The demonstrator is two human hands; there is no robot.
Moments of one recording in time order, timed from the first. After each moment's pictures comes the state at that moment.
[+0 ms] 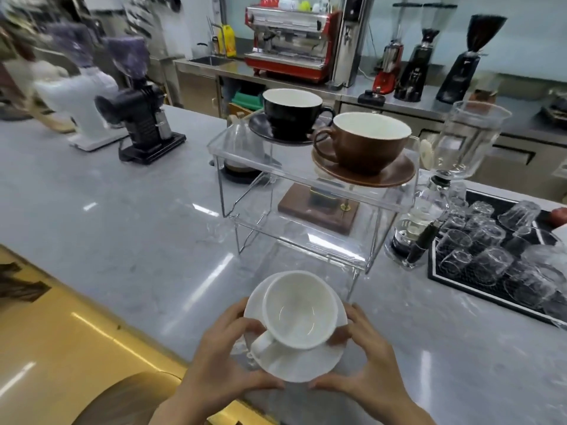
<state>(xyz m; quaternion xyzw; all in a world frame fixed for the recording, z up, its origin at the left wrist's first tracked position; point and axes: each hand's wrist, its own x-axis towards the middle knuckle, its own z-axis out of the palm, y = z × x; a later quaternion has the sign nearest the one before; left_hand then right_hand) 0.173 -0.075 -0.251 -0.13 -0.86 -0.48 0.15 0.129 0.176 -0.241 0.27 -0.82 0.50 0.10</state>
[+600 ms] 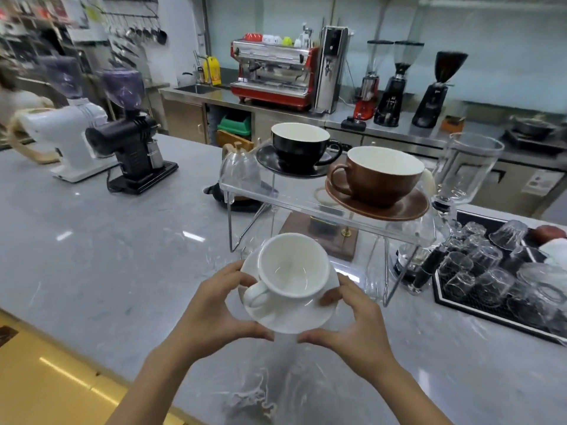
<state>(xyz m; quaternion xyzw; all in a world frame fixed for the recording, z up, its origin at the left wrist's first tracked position) 0.080 -0.147 -0.191 -0.15 -0.85 -0.49 0.13 0.066 0.109 -0.196 0.19 -0.83 0.52 0.11</state>
